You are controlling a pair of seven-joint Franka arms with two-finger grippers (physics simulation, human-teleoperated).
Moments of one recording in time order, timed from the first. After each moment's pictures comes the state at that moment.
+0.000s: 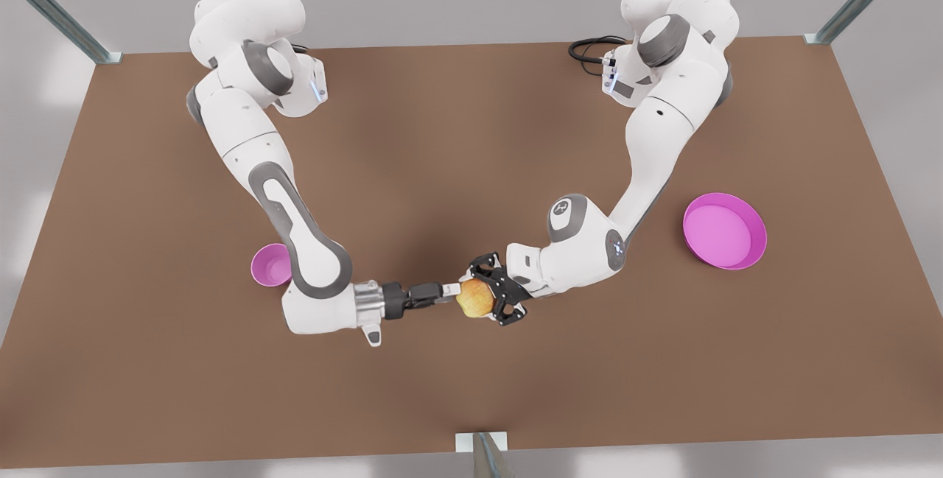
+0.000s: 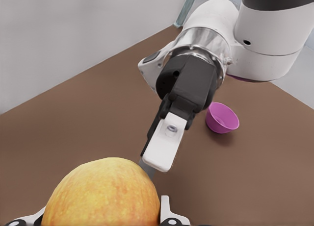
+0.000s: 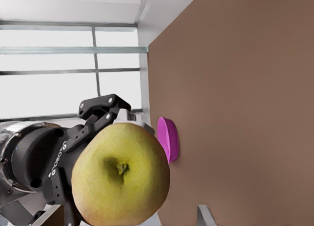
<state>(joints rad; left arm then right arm) -0.12 0.97 -0.69 -1.16 -0.24 2.47 0.68 0.11 1.01 0.44 -1.09 1.13 2.02 -0.32</state>
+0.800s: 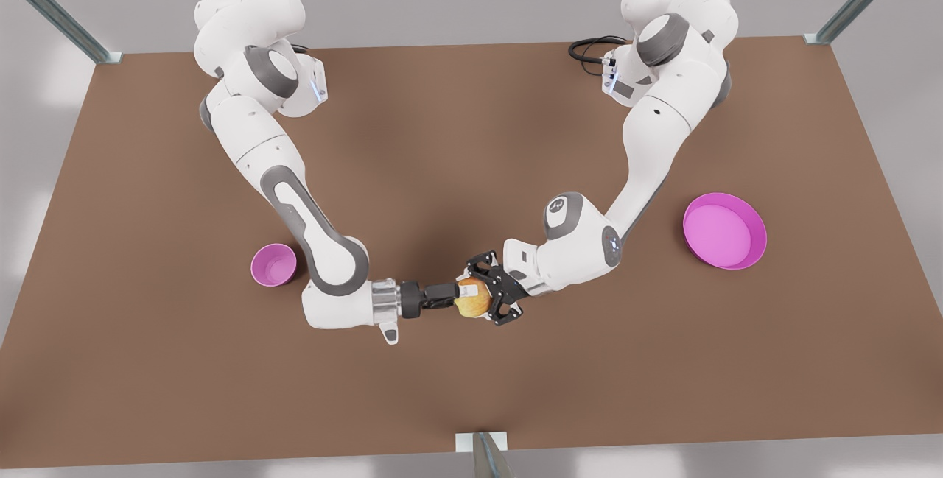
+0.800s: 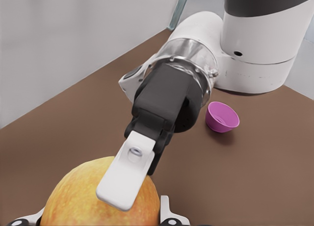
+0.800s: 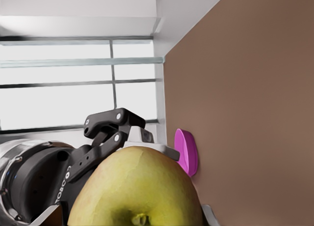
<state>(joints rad) -0.12 0.97 -0.70 -1.17 -0.24 2.51 0.75 0.11 1.07 0.55 -1.05 1.13 2.13 -0.34</state>
